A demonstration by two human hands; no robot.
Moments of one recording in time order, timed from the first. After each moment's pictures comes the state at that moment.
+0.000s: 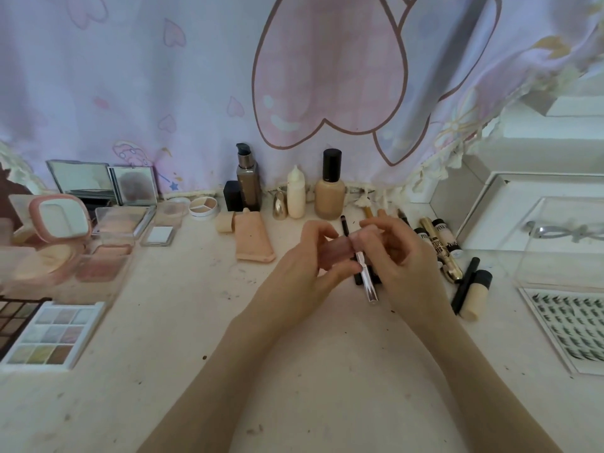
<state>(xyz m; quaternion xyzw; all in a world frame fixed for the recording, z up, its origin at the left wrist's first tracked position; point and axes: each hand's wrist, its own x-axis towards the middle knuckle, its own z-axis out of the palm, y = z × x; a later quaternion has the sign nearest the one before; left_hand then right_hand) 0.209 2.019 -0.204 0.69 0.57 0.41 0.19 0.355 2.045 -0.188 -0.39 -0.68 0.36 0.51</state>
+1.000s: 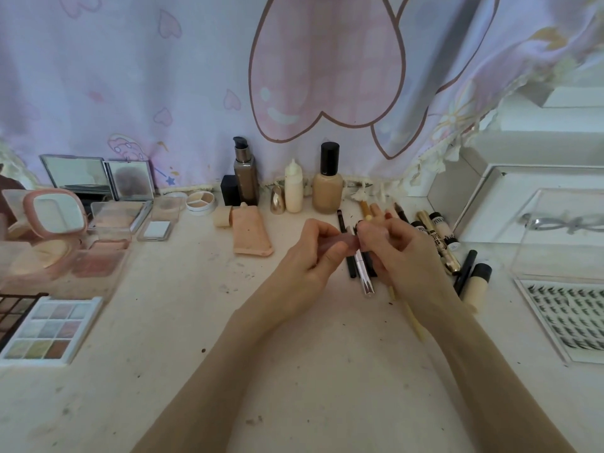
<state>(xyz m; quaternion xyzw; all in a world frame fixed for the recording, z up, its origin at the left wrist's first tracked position) 0.213 2.014 -0.198 0.65 0.52 0.45 0.33 0.358 2.050 -0.183 -0.42 -0.63 0.46 0.46</state>
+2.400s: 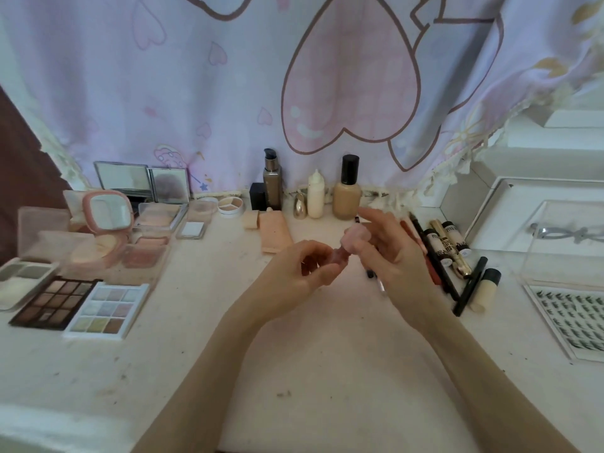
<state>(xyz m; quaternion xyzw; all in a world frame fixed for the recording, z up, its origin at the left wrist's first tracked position) 0.181 1.987 -0.191 0.64 0.59 0.39 0.30 0.339 2.031 -0.184 -0.32 -0.69 0.46 0.46</state>
